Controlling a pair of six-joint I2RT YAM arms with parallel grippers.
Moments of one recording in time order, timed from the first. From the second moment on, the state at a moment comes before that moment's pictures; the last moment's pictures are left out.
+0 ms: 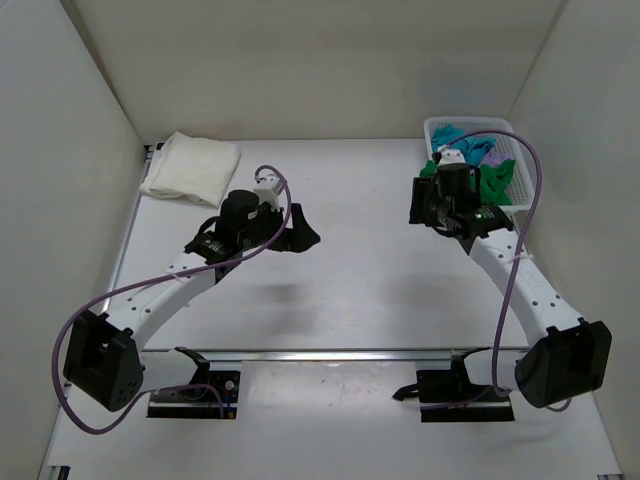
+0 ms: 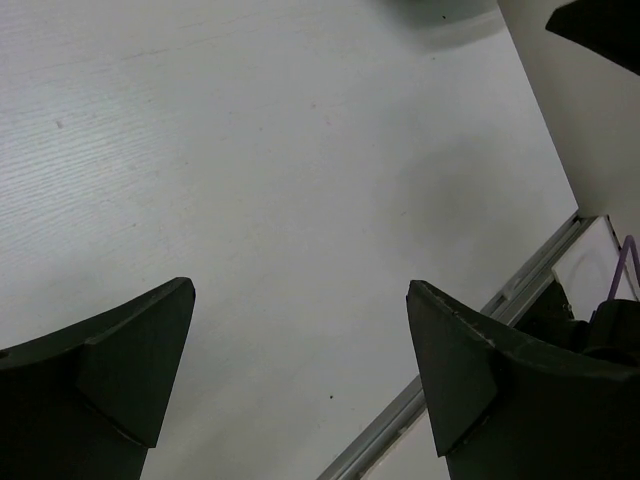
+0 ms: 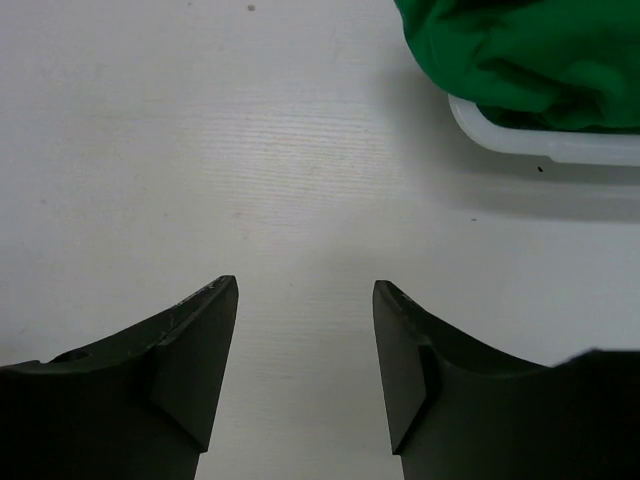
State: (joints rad) left arm -0.53 1.25 0.91 -0.13 0.28 -0.45; right arm 0.28 1.24 1.12 -0.55 0.14 0.20
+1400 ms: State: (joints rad) left arm -0.55 1.02 0.59 0.07 0.31 -0.54; right arm 0.09 1.94 1.84 -0.68 0.30 0.11
